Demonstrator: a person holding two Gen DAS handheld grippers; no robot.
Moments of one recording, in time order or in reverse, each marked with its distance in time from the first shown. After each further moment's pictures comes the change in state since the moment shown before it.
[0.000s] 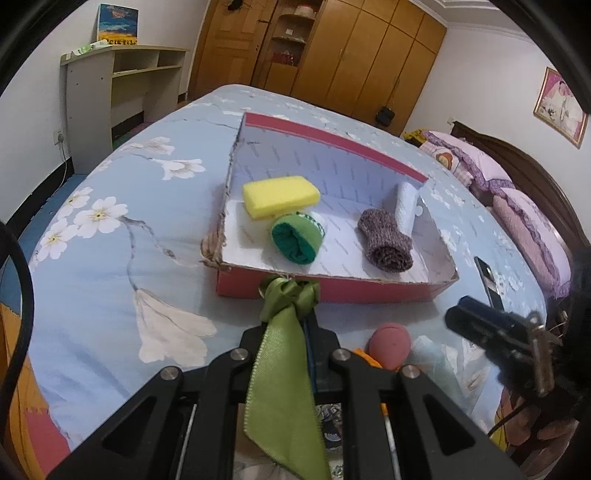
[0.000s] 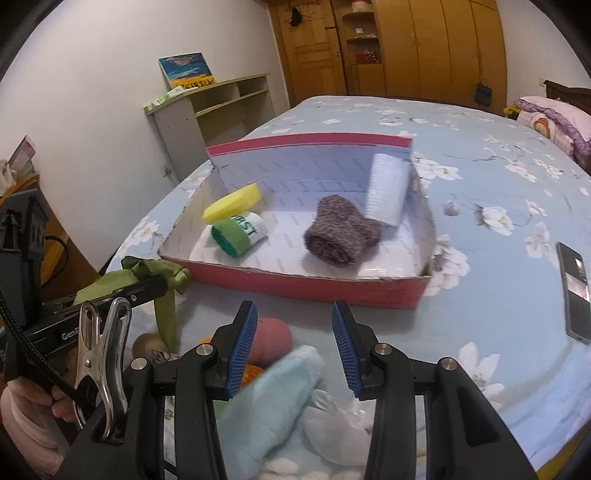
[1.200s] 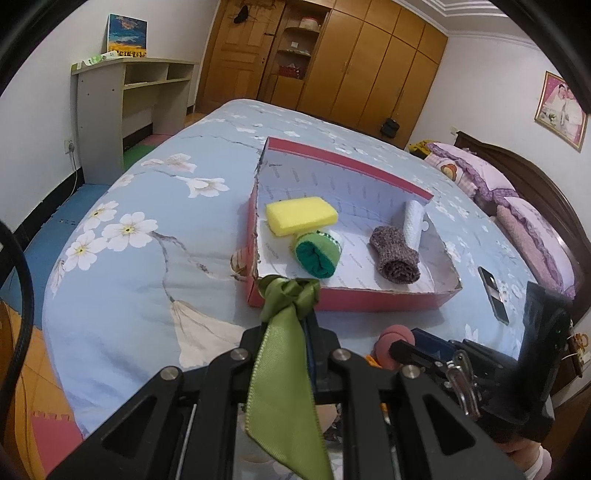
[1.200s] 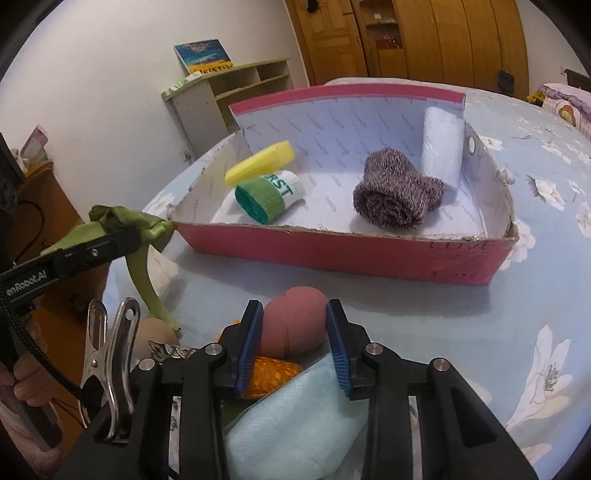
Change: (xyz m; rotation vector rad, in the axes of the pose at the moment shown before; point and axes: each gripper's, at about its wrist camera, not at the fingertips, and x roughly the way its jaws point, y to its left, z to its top) left arm -0.023 0.016 0.001 0.002 -0.050 0.026; right arm 0.048 0.015 -0.022 0.002 0.039 0.101
